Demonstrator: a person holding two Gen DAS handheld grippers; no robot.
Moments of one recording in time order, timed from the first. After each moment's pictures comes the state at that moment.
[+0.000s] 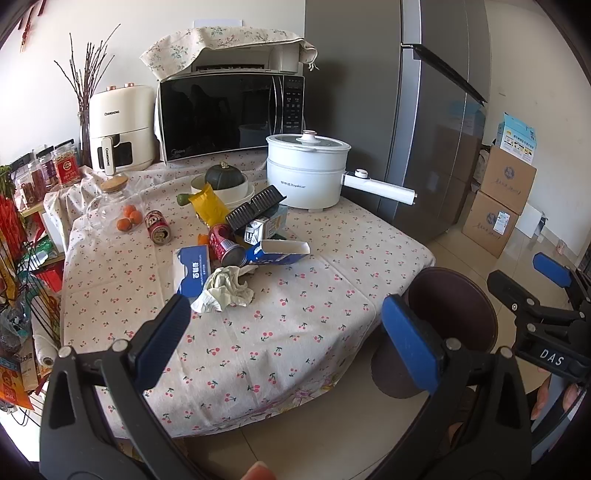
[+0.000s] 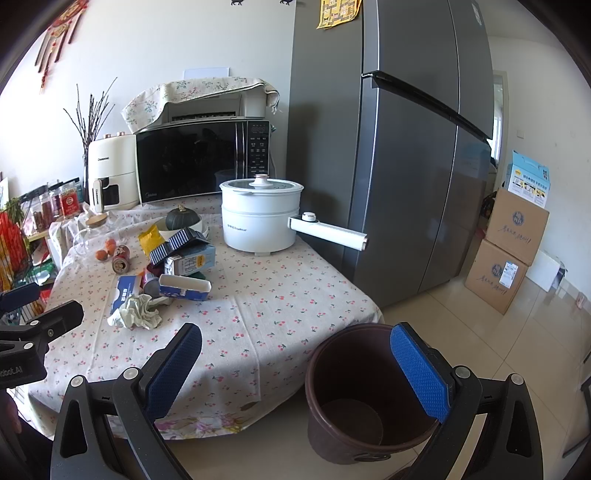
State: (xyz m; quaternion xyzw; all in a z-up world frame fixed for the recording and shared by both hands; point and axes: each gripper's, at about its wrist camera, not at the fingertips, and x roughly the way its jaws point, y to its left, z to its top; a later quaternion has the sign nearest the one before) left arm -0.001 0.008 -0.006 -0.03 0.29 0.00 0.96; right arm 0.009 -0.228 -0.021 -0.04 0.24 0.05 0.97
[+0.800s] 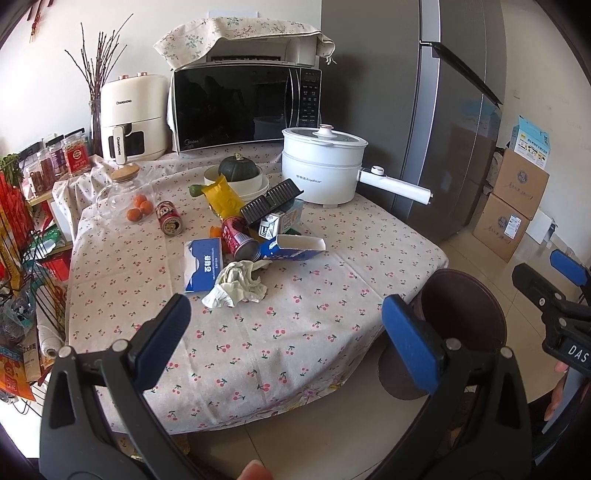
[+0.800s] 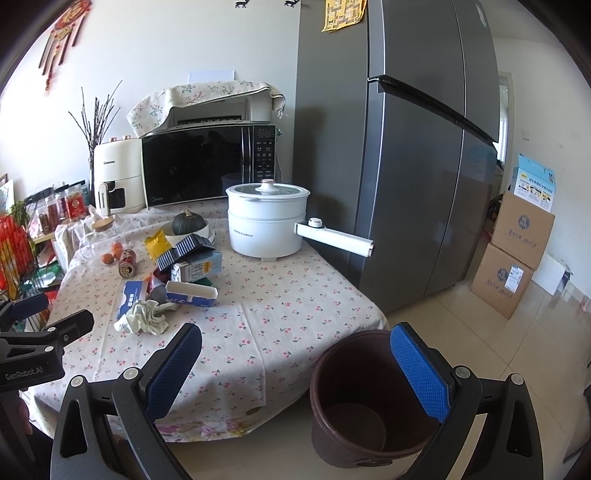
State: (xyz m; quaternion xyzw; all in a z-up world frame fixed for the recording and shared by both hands) left arm 0.009 0.017 -0.008 -0.03 0.30 0.03 0.95; right arm 0.014 -0.226 -0.008 -0.04 0.24 0.06 0.97
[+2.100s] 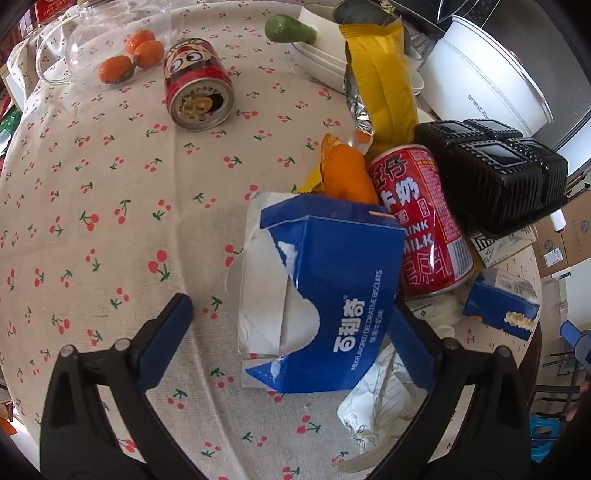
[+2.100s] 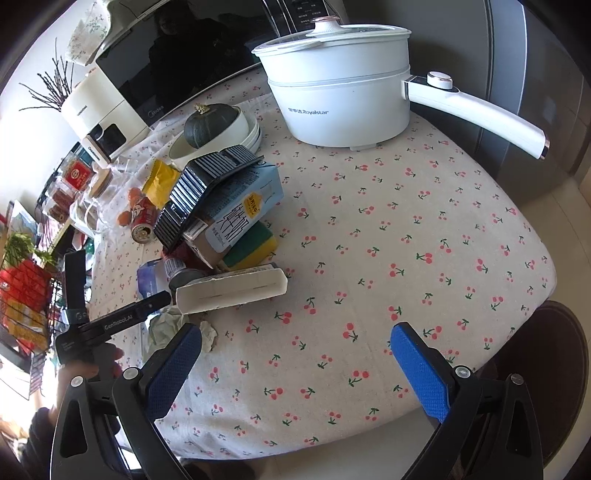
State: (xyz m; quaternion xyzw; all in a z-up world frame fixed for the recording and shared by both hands) left arm 0.221 0.180 -0.151 -0.17 0.55 0.07 0.82; right arm 0.260 -0.133 -0.096 0.06 0.53 0.19 0.83
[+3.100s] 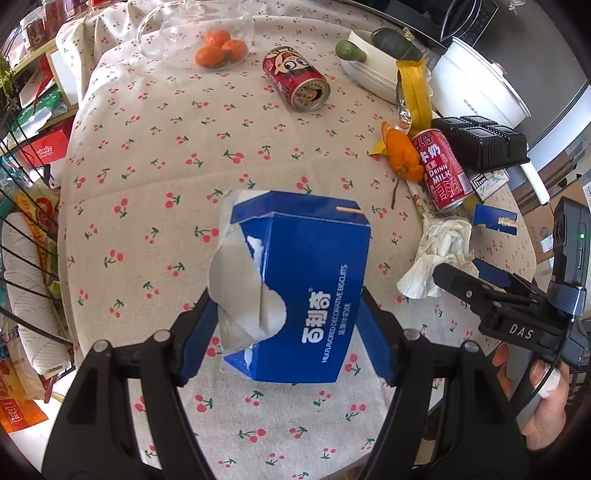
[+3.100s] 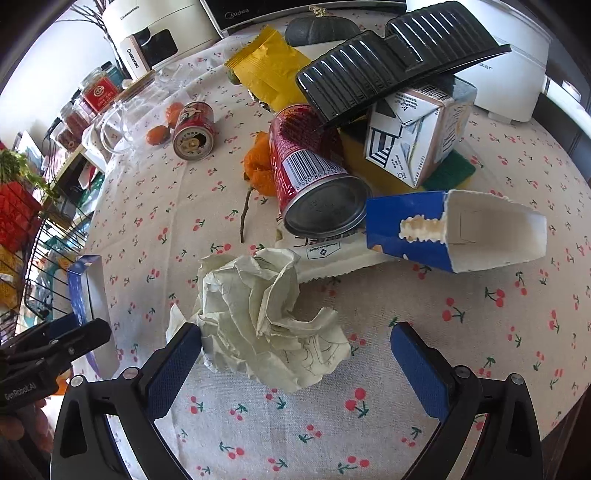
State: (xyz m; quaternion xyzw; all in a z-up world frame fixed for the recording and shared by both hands) left arm 0.096 0.248 -0.110 -0.16 0.54 0.07 0.82; right arm 0.230 0.028 -0.171 -0.01 0.54 0.24 0.81
